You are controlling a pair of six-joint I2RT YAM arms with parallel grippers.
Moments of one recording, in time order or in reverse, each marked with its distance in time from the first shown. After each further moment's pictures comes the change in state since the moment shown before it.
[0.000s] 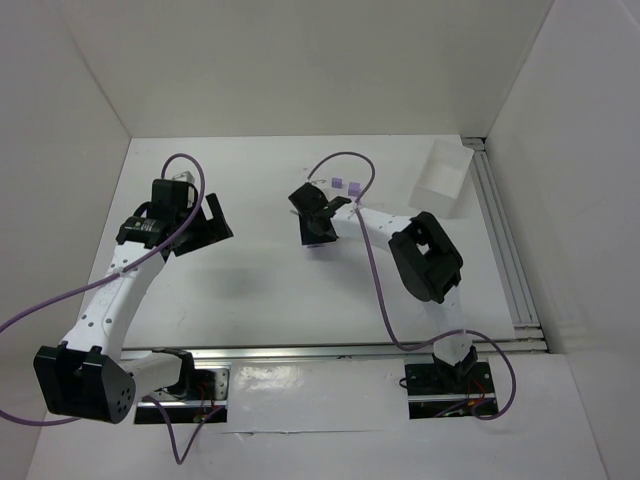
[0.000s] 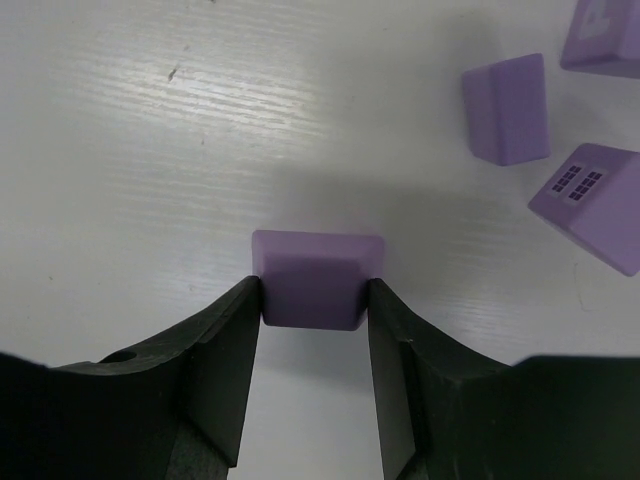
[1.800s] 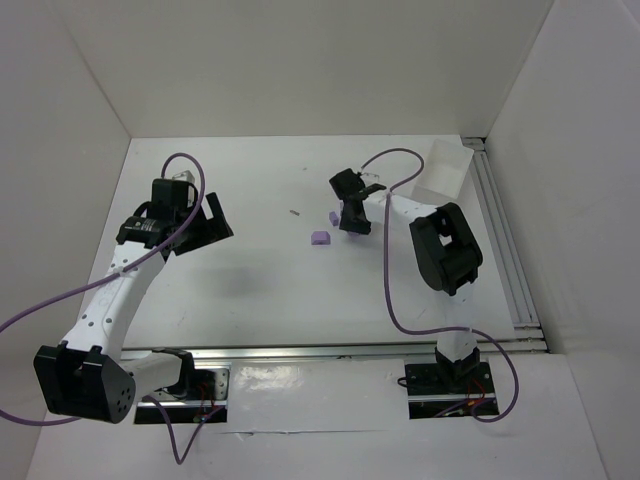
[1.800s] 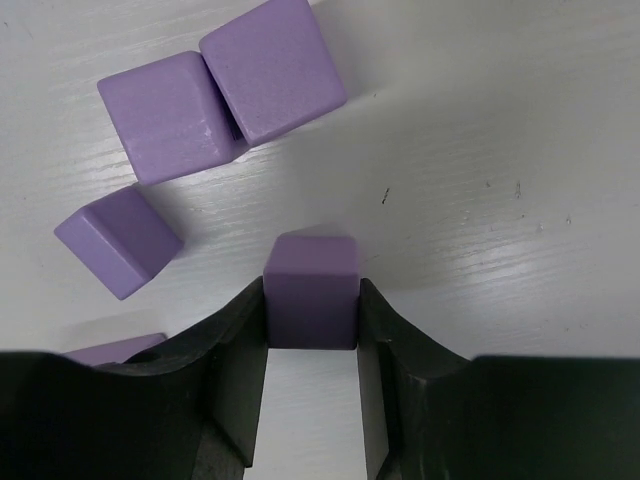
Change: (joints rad) left arm 0.000 0.001 0.000 0.009 0.001 0.002; right arm -0.224 -0.036 -0.078 -0.046 0.063 0.162
